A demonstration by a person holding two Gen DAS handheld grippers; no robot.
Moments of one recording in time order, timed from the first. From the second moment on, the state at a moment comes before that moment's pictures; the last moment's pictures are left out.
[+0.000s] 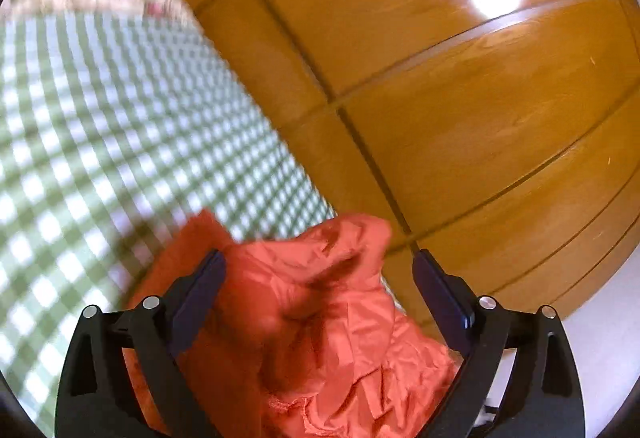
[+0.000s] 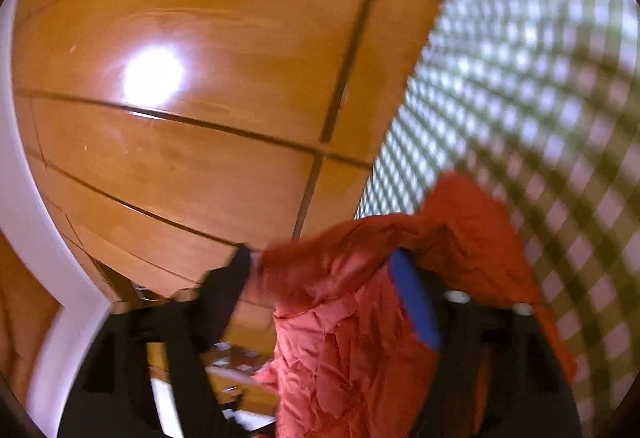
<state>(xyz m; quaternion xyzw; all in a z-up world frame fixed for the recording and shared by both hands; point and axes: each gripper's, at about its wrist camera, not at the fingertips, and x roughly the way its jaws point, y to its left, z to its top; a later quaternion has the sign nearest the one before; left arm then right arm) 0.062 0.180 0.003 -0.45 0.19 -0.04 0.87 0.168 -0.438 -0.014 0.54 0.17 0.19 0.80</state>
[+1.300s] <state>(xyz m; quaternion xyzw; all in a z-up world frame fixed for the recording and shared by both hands) 0.131 -0.026 0.038 -0.04 0.32 -0.05 0.95 0.296 -0.290 -0.037 0.04 0.37 0.09 0.92</state>
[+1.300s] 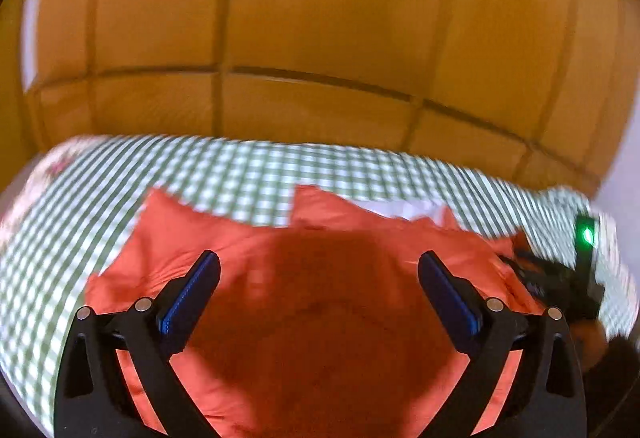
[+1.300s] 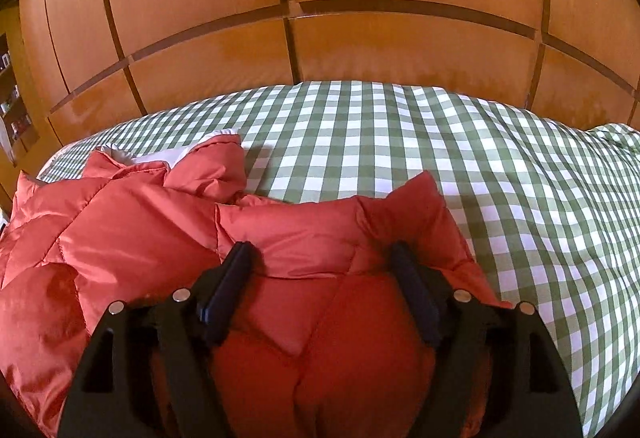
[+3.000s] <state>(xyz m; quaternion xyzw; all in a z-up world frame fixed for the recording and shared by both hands) 0.222 0.083 -0.045 -0.04 0.41 0.05 0.91 0.305 -0.270 -0.045 0.01 0.38 0.03 0.92</state>
